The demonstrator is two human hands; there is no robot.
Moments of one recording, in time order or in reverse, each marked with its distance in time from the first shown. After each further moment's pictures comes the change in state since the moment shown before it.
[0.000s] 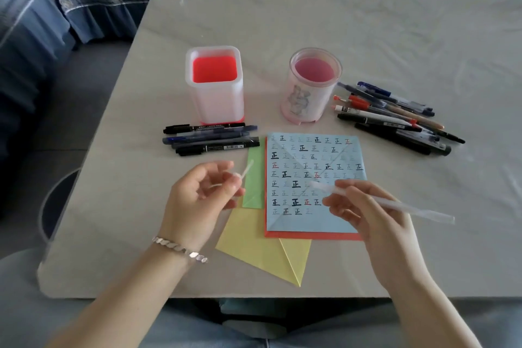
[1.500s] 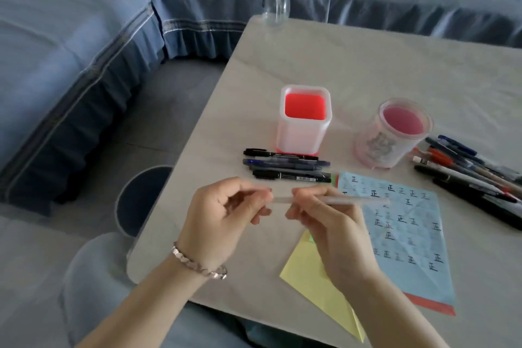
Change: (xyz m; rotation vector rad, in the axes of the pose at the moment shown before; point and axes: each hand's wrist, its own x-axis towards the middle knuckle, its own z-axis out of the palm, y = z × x) left_hand -0.004 0.031 -0.068 0.197 0.039 0.357; right_hand 0.005 -0.007 0.136 0.092 -0.354 0.086
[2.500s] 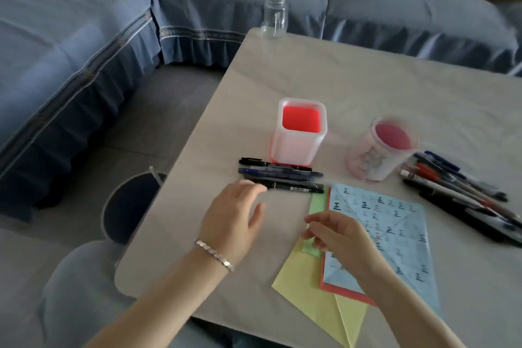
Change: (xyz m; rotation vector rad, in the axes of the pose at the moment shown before) left_hand 0.023 -0.072 0.011 0.686 -0.003 0.326; right_hand 0.027 0.018 -0.049 -0.623 0.010 0.220
